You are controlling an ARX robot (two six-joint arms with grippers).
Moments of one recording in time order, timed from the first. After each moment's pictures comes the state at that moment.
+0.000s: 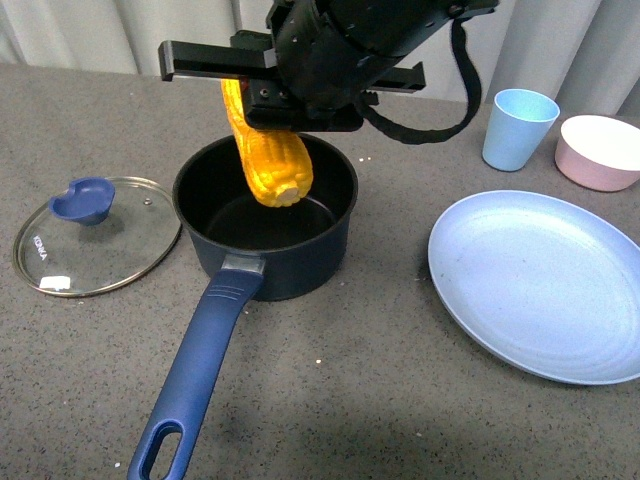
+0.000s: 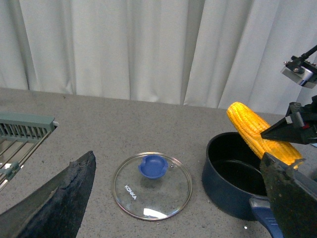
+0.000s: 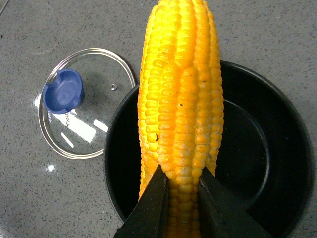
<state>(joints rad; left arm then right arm) 0.00 0.00 0.02 0.00 0.00 0.00 0.60 2.07 1.40 -0.12 -0.12 0.27</state>
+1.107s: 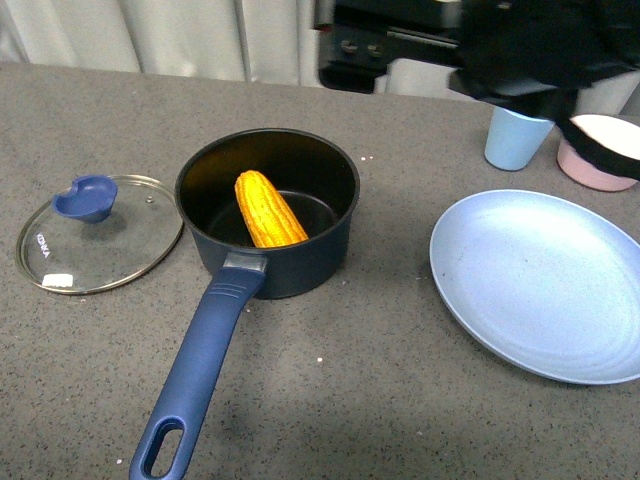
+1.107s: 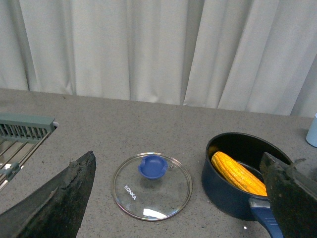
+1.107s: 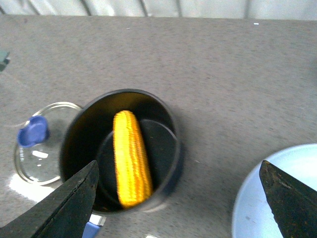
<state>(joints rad) 0.00 0.00 0.02 0.00 0.00 0.00 0.49 1.62 0.81 0.27 0.04 0.31</state>
